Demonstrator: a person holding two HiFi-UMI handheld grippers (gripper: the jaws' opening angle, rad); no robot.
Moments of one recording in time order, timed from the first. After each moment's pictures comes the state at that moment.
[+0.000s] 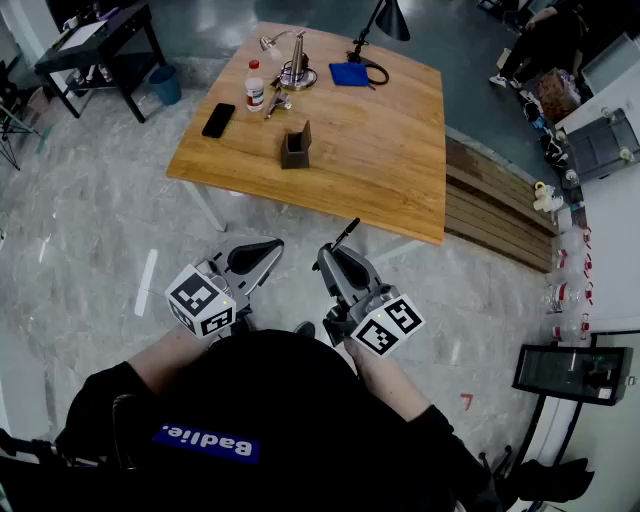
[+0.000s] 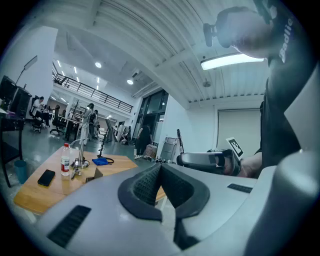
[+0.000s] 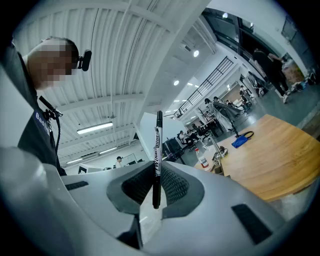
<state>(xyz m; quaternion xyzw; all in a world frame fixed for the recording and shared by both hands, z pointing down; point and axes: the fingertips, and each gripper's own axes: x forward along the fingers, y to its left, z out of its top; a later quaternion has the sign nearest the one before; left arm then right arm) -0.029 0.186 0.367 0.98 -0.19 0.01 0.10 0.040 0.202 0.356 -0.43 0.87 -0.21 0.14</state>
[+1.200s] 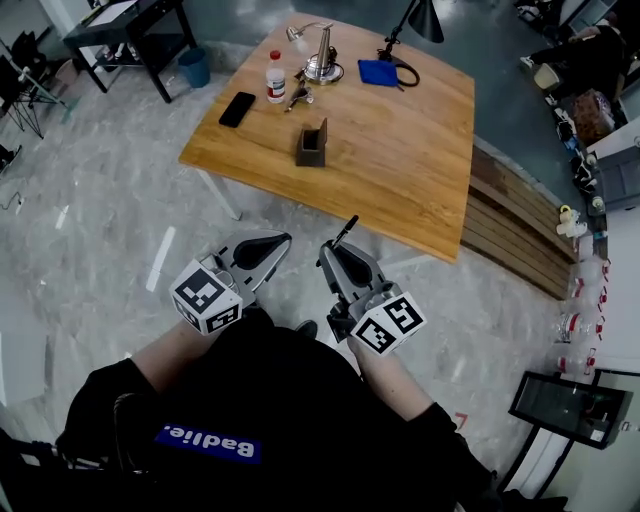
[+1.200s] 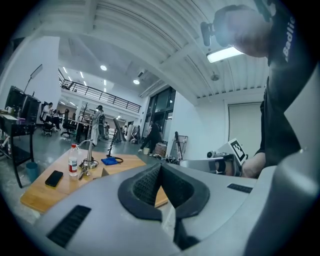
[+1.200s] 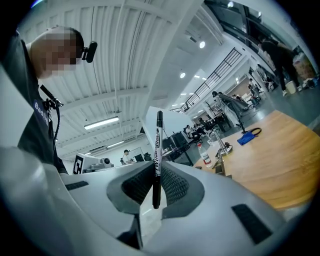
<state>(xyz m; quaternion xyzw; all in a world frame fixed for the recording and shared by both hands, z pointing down) 0.002 0.163 0.376 0.96 -0.25 0.02 0.10 0.063 0.173 0.382 -0.38 0.89 -0.21 0.11</state>
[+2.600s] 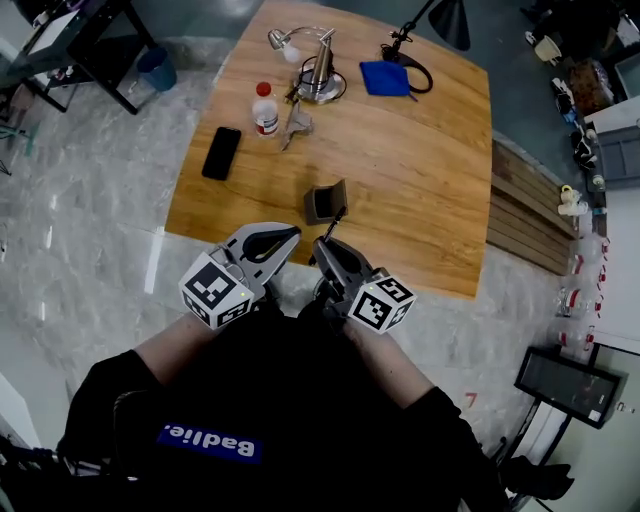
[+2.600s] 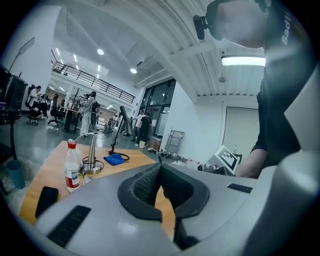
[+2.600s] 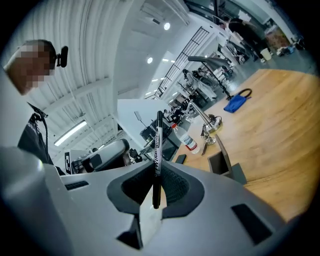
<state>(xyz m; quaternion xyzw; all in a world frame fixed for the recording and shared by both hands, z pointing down) -0.030 -0.102 0.423 0.98 -0.17 0.05 0.13 0.008 -0.089 0.489 -0.43 0.81 -0.39 0.09</state>
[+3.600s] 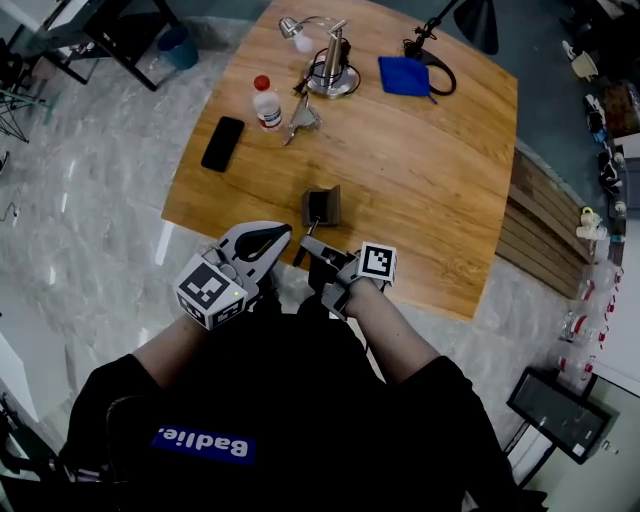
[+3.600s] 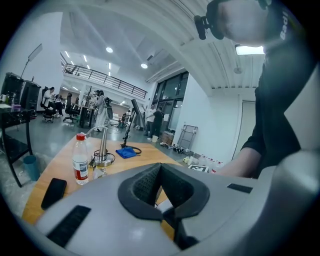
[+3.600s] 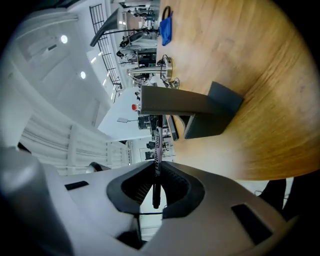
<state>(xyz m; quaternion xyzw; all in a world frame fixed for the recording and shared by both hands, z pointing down) -0.010 -0.123 0.454 0.95 -0.25 0.09 0.16 0.014 -0.110 0.593 -0.22 0.62 -0.73 0.16</state>
